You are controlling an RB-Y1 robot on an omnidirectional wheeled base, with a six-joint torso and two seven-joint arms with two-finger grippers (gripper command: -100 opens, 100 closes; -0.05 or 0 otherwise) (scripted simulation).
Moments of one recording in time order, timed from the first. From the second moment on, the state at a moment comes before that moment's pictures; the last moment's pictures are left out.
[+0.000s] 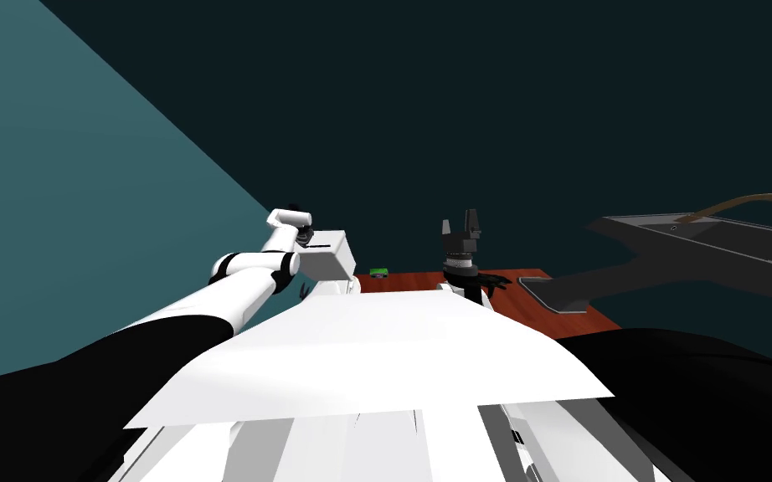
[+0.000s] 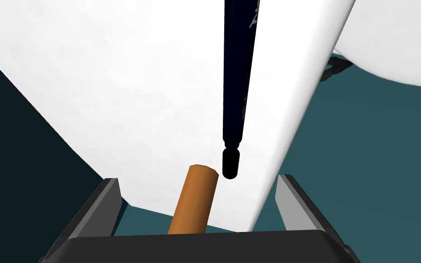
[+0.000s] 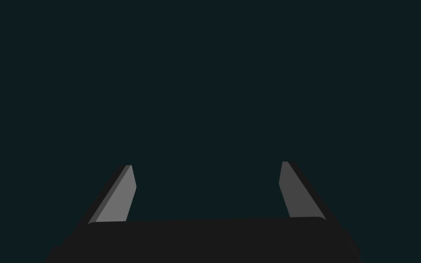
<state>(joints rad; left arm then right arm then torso) -0.88 0.70 0.09 -0.77 0.08 1.37 -0.27 0.54 -0.04 0.05 -2.32 0.05 -0.53 -0.15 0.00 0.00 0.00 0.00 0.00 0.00</state>
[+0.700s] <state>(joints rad) -0.98 0.71 0.11 -0.61 0.13 1.47 -0.29 0.54 -0.04 0.05 -2.32 0.05 -0.53 -0.15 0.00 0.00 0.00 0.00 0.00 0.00</state>
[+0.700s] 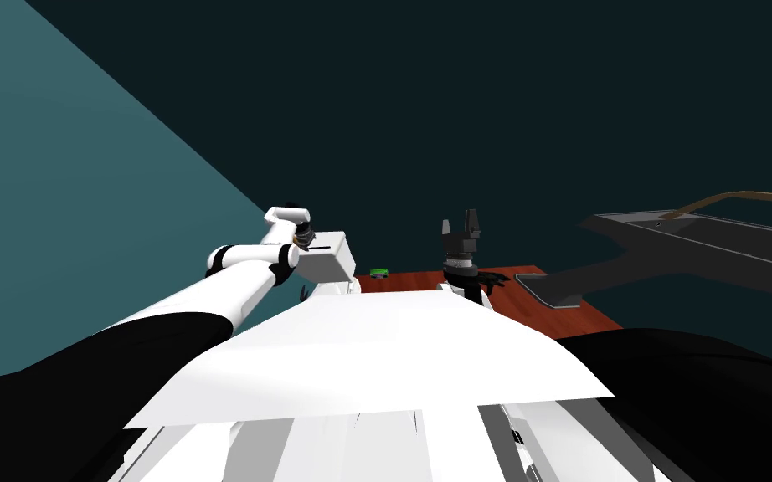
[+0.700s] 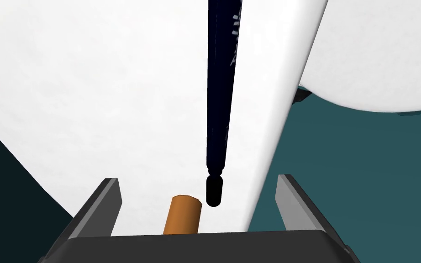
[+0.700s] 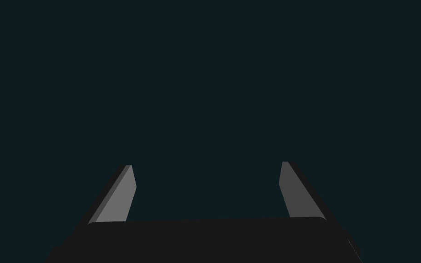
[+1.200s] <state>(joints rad) -1.06 0.71 0.13 -0.47 0.17 1.53 -0.32 0.54 -0.04 0.05 -2.32 0.05 -0.53 -0.15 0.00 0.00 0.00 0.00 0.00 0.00</state>
